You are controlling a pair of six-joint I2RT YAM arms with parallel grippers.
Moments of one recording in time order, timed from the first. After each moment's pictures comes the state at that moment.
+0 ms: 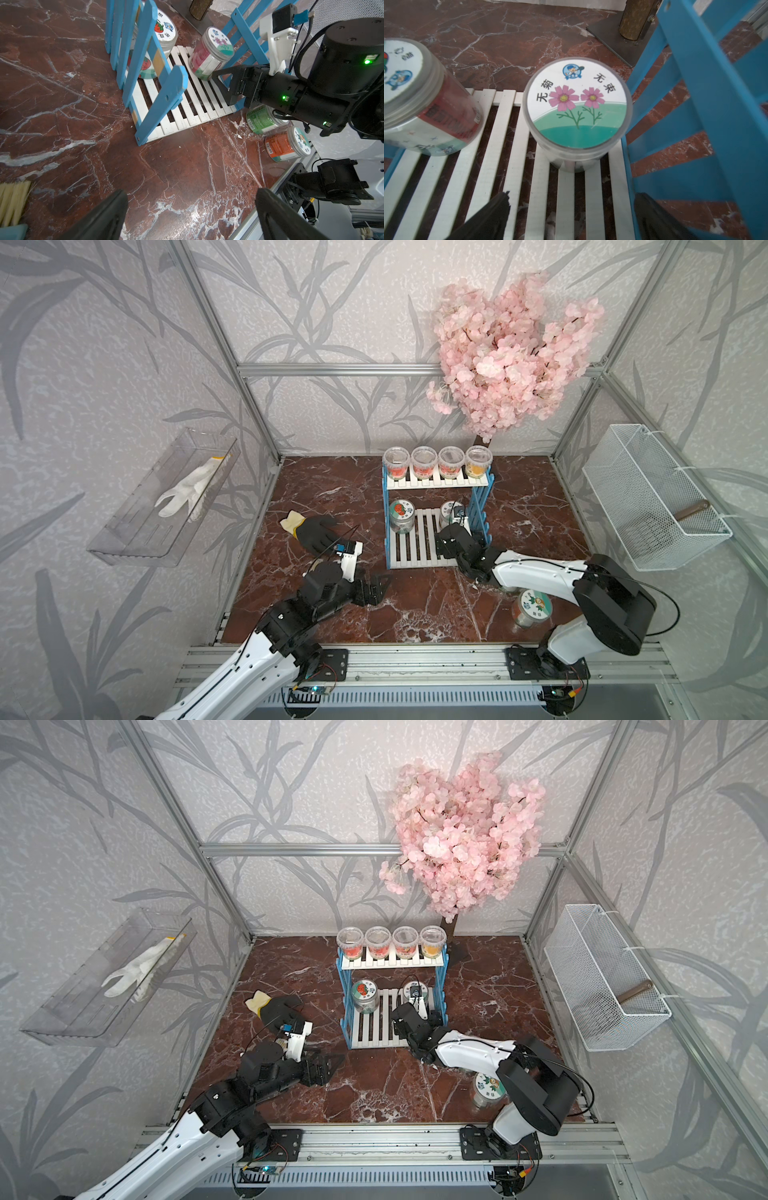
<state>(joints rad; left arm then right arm) -0.69 0.46 0.40 -0.43 0.11 -0.57 0.80 1.51 0.75 -0.02 0.60 0.51</state>
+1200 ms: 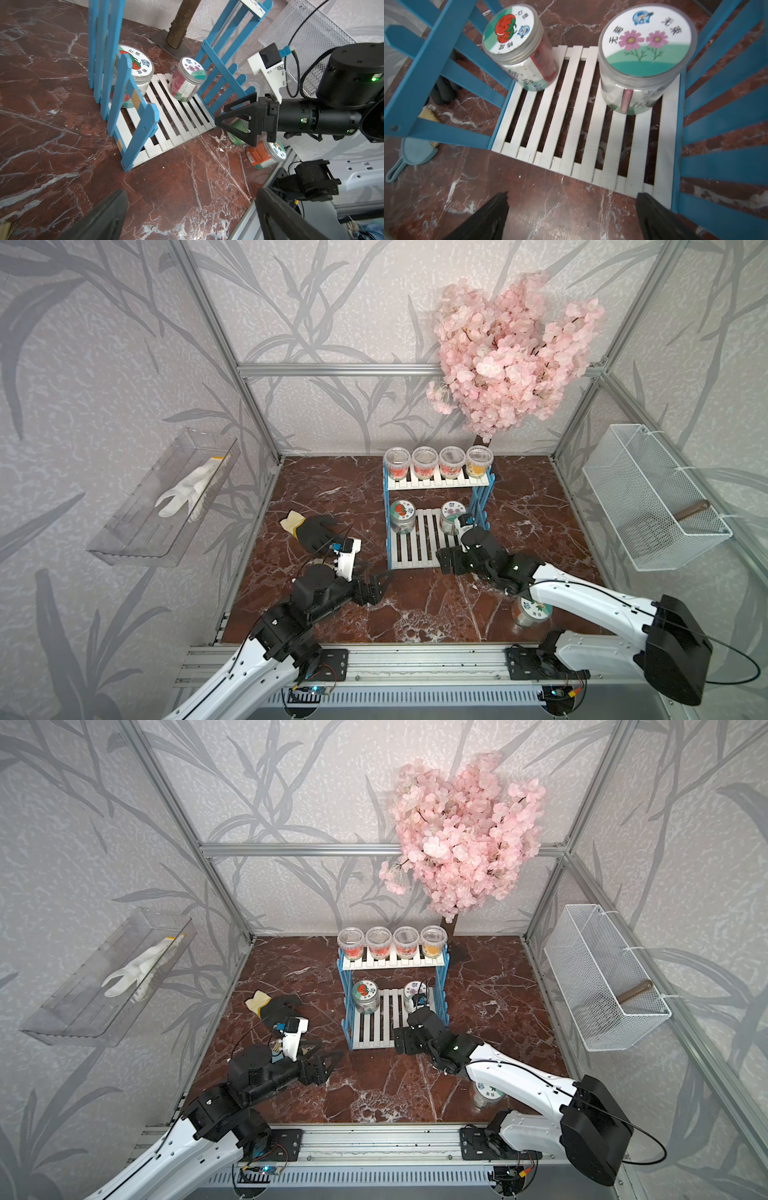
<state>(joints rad) -0.69 0.46 0.43 -0.32 0.16 -0.52 0.81 1.18 0.72 -0.33 0.15 0.55</state>
